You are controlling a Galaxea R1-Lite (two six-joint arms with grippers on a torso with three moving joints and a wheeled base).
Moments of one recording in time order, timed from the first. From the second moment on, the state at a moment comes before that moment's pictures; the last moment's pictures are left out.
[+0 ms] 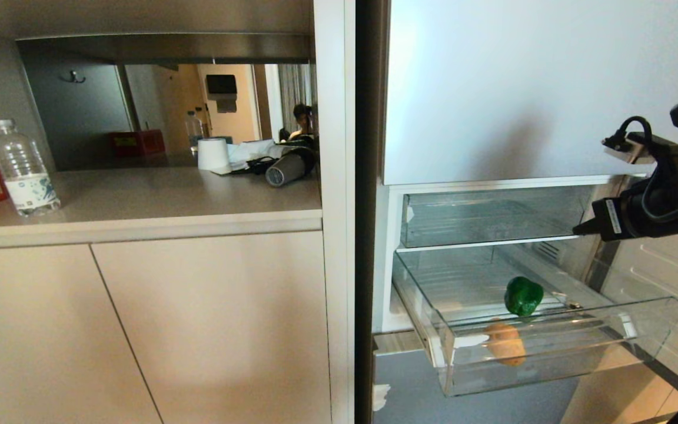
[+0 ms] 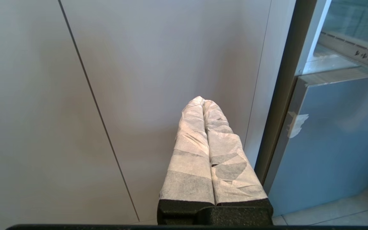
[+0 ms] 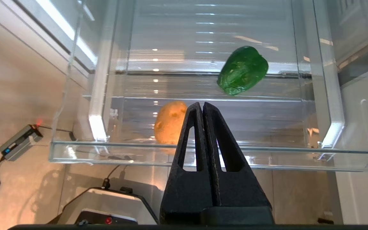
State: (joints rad) left arm 0.00 0.00 -0.06 0.16 -0.01 0.02; right arm -0.03 1.66 -1.41 0.47 0.16 -0.08
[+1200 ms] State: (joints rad) left arm 0.00 0.00 -0.06 0.16 -0.01 0.02; right arm -0.06 2.13 -1.90 0.63 0.10 0.05
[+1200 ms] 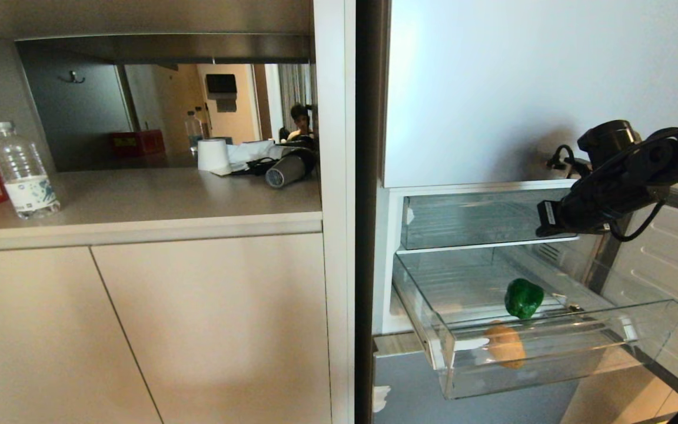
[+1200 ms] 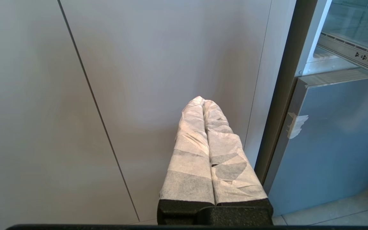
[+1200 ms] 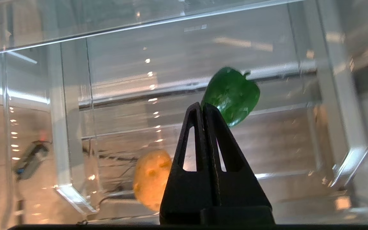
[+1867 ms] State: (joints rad) left arm 0.00 0.00 -0.06 0.16 -0.01 0.02; right arm -0.06 2.24 -1.97 0.68 0.10 0.07
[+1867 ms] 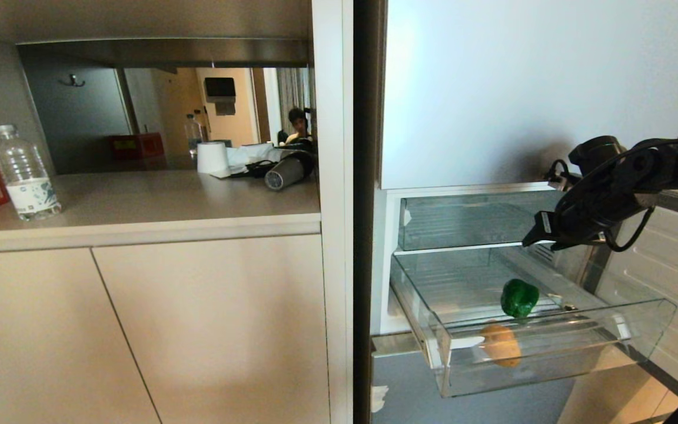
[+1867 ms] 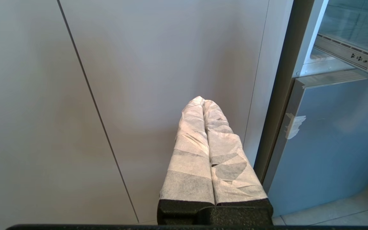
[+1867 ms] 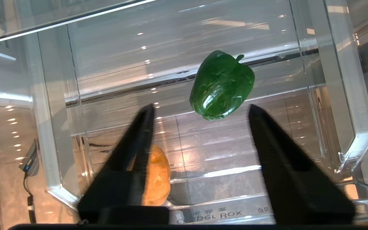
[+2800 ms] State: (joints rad) left arm 0.00 0.00 -0.06 0.16 -0.01 0.02; right arm -0.06 2.40 -1.95 0.56 0.07 0.09
